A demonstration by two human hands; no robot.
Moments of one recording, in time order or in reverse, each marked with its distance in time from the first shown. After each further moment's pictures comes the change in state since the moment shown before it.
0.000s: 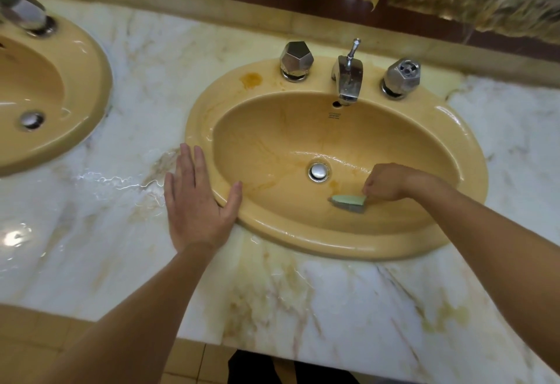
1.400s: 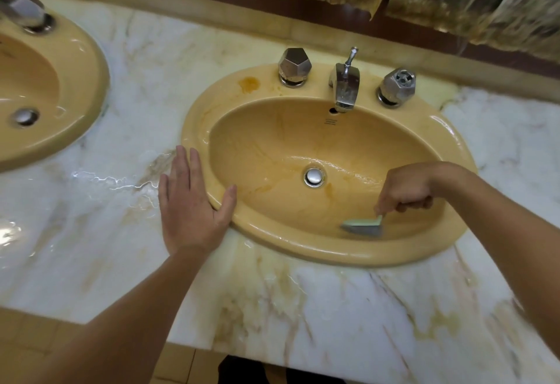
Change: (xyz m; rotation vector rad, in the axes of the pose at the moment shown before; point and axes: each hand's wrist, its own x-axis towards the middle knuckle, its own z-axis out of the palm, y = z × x) left_hand 0.000 0.000 0.000 -0.004 0.009 0.008; right_hand -0.027 0.021 -0.030 -0.024 -0.148 0.008
